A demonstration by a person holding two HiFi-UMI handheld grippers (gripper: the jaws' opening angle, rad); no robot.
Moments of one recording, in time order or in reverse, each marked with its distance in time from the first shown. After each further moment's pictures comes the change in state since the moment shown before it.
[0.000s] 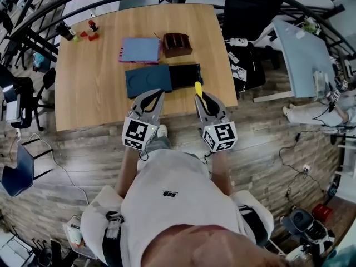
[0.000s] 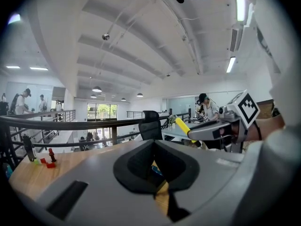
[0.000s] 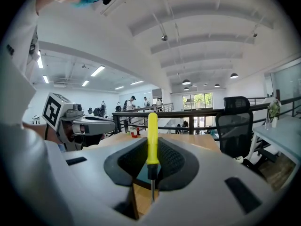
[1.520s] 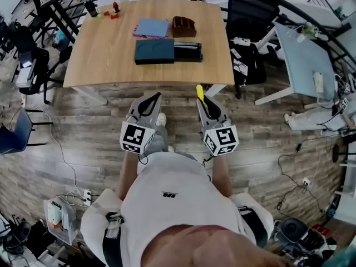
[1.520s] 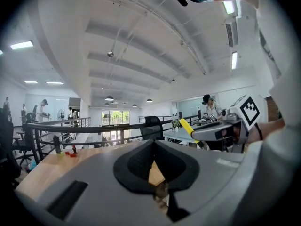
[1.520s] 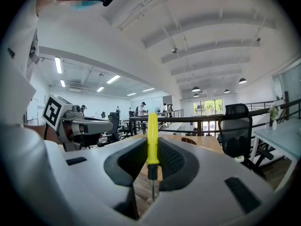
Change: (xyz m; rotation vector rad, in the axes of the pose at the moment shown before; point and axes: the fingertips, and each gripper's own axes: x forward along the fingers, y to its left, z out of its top) left arm -0.174 -0.201 -0.001 0.009 -0.060 0.178; right arm -0.229 0.086 -0.037 -0.043 -0.087 0.128
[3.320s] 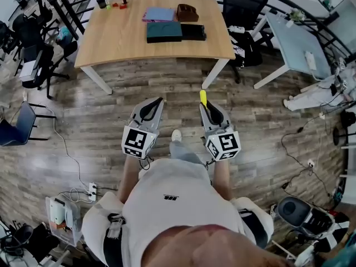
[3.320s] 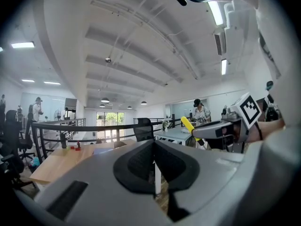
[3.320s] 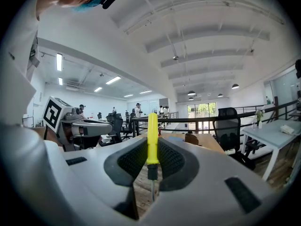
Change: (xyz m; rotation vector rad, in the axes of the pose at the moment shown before) left arm -0.235 -0.085 -0.026 0.015 -0.022 -0.064; right arm -0.168 0.196 -0.027 -0.007 -0.030 -0.081
